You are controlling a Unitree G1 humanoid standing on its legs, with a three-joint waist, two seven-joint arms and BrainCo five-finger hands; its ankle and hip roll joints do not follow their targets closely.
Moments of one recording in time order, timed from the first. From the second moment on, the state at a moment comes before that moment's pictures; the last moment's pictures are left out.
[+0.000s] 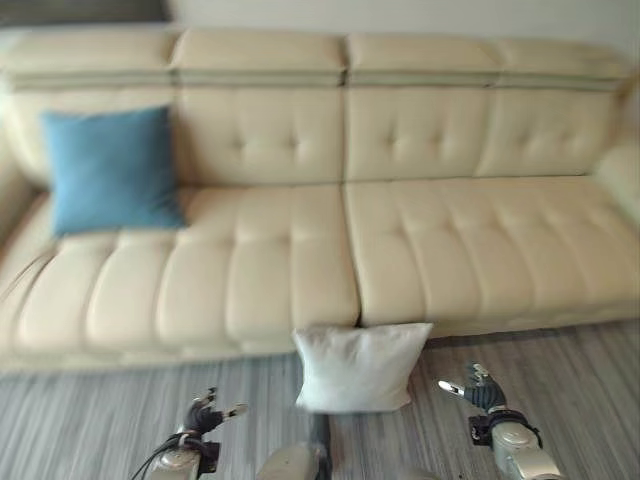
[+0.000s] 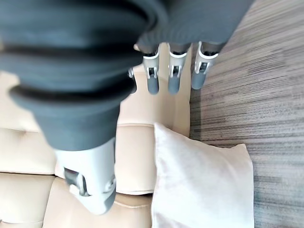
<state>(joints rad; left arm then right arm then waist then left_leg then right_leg) 0.04 0.41 -0.08 0.79 -0.15 -0.06 0.10 0.02 -0.31 0.15 0.69 0.17 -0.01 -0.14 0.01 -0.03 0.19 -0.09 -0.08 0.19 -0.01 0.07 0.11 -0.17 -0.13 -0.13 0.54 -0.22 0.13</state>
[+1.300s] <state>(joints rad) -0.20 0.40 -0.18 0.83 -0.26 -0.06 0.17 -0.32 -0.48 0.15 0.84 0.14 0.01 -0.22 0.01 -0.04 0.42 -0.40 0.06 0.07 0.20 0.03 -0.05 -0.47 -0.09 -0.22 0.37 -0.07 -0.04</state>
